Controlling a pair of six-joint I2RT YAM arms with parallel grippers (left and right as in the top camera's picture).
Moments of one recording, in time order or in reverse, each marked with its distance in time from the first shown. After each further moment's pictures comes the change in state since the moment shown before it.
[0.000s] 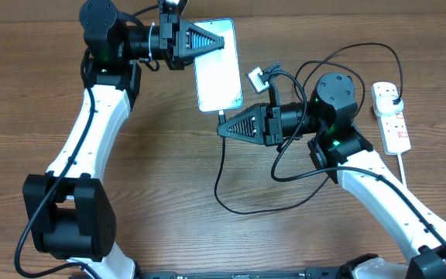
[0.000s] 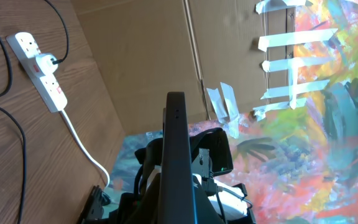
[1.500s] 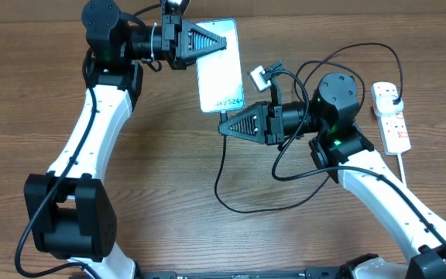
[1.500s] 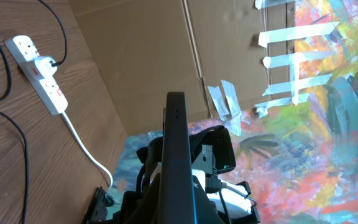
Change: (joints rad) left arm -0.011 0.000 0.000 0.000 -0.001 0.029; right arm -0.010 0.000 -0.001 0.021 0.004 0.001
